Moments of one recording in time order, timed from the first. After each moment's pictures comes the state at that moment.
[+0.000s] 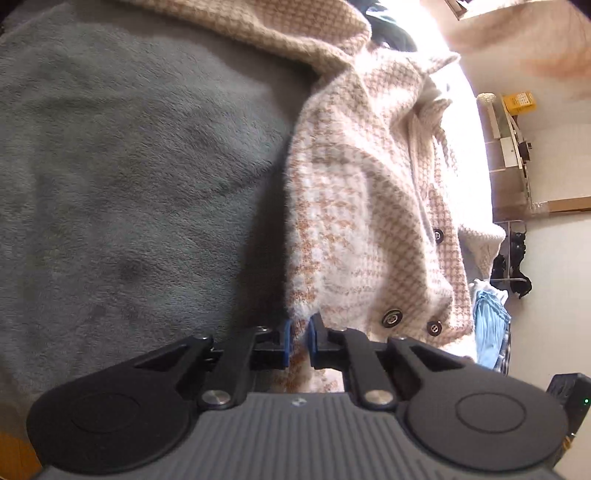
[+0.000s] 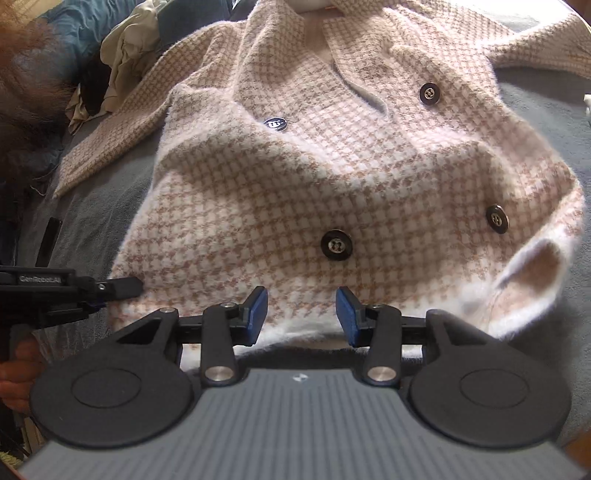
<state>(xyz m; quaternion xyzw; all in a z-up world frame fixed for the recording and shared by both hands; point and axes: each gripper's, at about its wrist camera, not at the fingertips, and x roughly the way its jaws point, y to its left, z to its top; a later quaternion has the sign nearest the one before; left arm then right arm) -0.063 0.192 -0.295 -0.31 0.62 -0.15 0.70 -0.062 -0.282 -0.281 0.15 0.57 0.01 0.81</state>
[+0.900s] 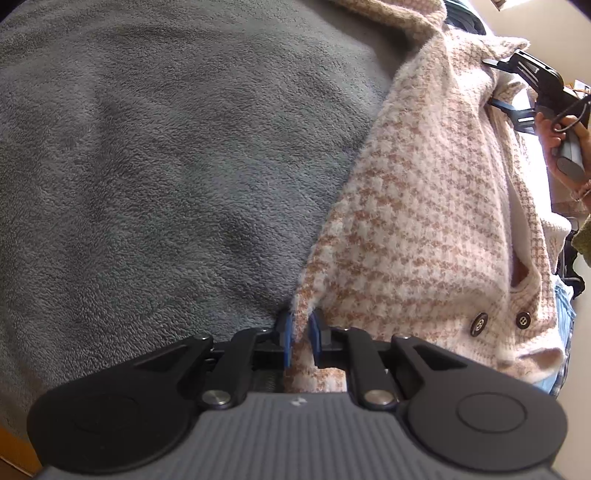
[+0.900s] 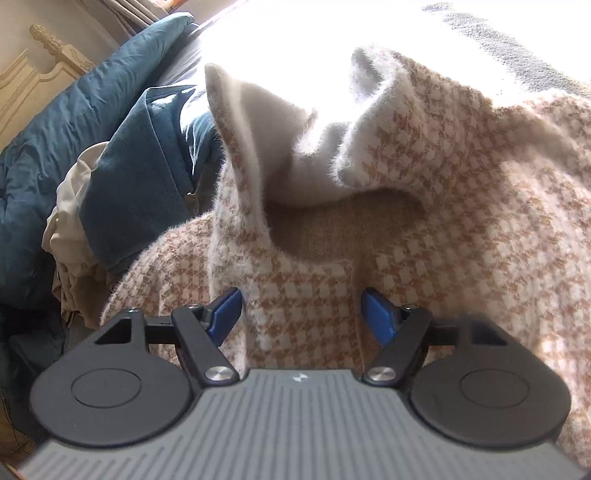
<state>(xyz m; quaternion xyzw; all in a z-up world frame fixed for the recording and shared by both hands) -0.065 0.187 -0.350 -0.28 0.65 -0.08 0.71 0.312 -0.336 -0.358 0.26 0.50 0.05 0.82</state>
